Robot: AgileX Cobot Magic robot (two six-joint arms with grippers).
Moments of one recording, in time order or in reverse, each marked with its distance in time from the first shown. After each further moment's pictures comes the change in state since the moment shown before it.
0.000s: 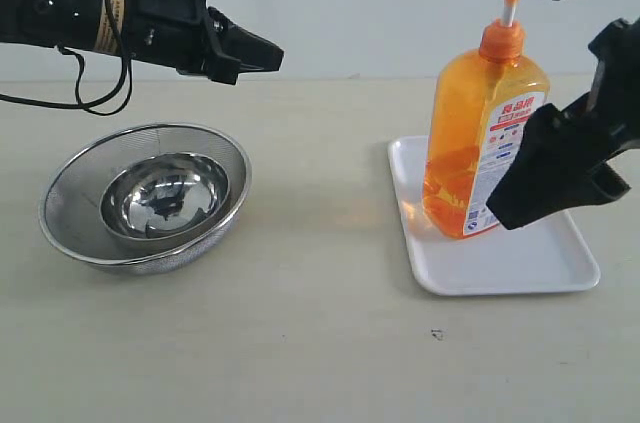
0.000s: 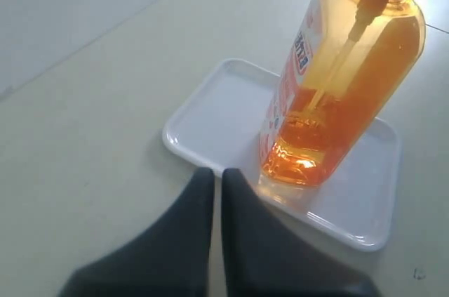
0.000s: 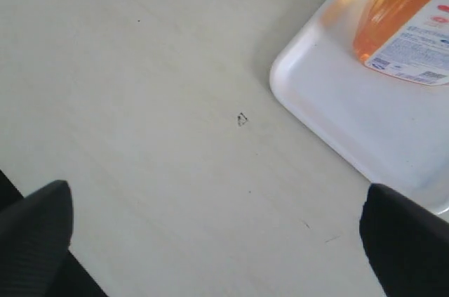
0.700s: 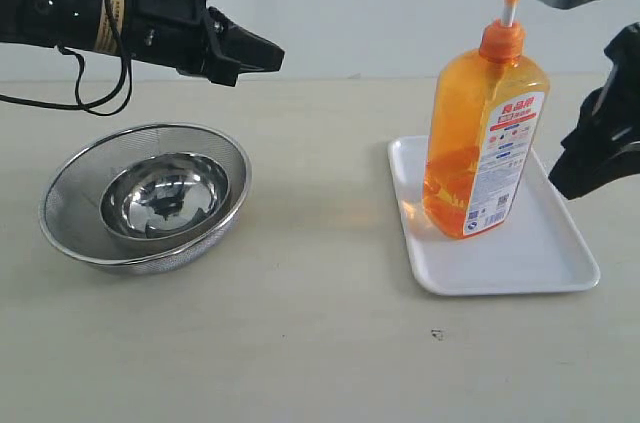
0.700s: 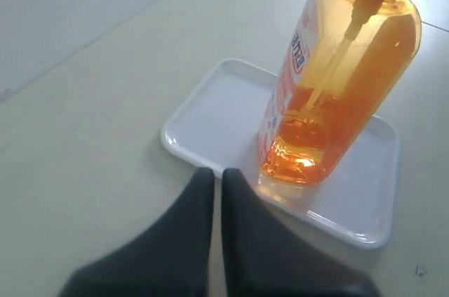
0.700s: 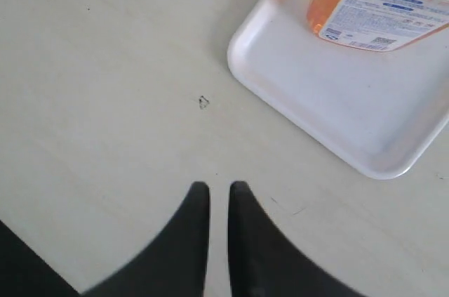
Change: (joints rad) left arm 0.000 0.000 0.000 0.000 -0.004 0.023; right arm 0.000 0.000 0.004 -0.106 -0.019 0.094
